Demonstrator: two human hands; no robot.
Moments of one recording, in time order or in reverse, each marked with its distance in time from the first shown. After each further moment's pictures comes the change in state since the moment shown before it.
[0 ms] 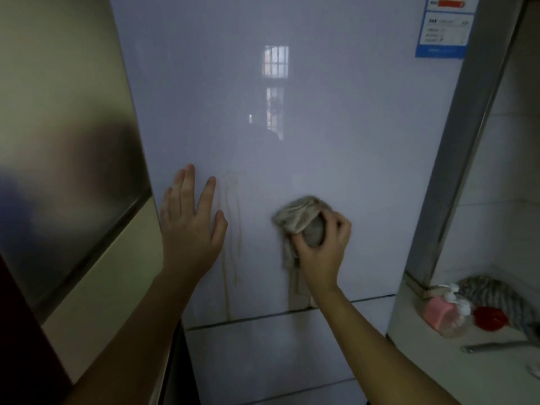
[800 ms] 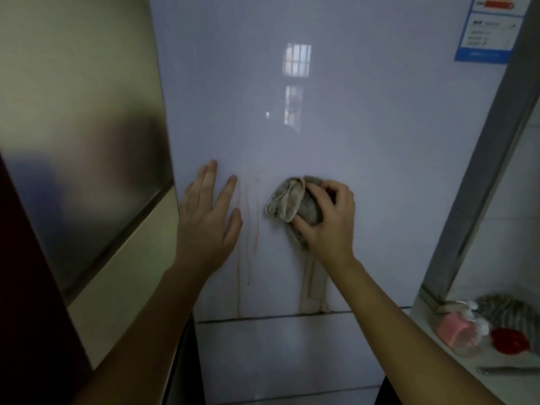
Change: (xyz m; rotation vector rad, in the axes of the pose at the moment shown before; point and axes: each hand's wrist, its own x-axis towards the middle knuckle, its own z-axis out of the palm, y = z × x) left_hand -0.001 -0.010 -0.003 -0.045 -0.025 0.039; right_hand 0.050 -0.030 0.016 -0.212 -0.178 -0.463
